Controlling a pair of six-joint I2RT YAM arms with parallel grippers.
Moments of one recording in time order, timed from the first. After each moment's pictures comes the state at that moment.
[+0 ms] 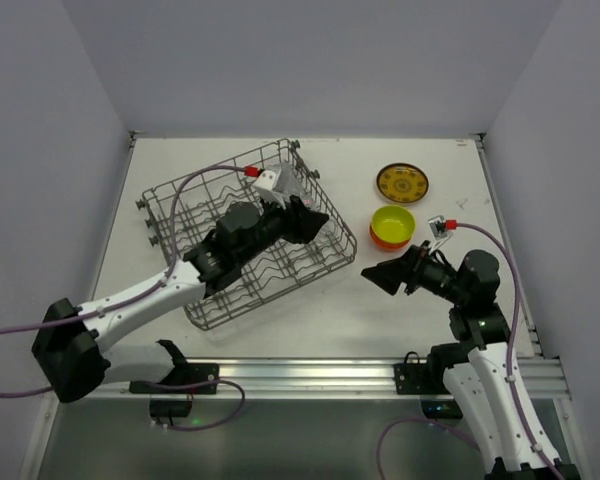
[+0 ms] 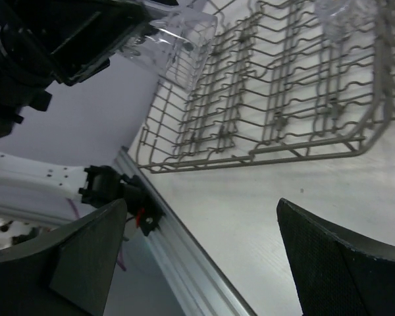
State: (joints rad) left arm -0.82 1.31 0.96 0.18 -0.08 -0.44; right arm 0.12 0.49 0.51 -0.24 -0.77 0.65
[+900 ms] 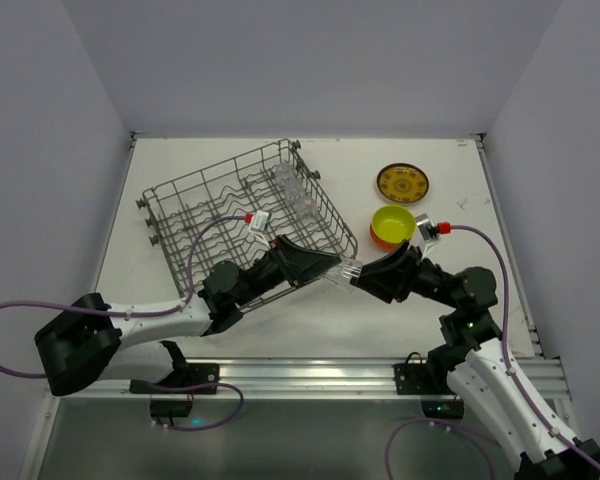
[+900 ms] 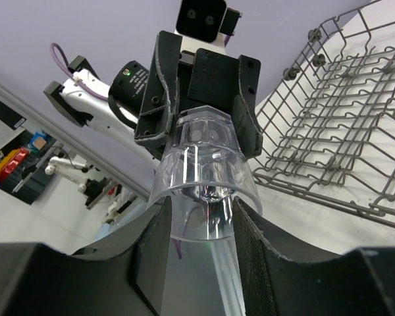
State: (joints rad) left arm -0.98 1.23 0.47 1.09 0.11 -1.17; right arm 0.36 0.52 0.36 0.42 -0.85 0.97
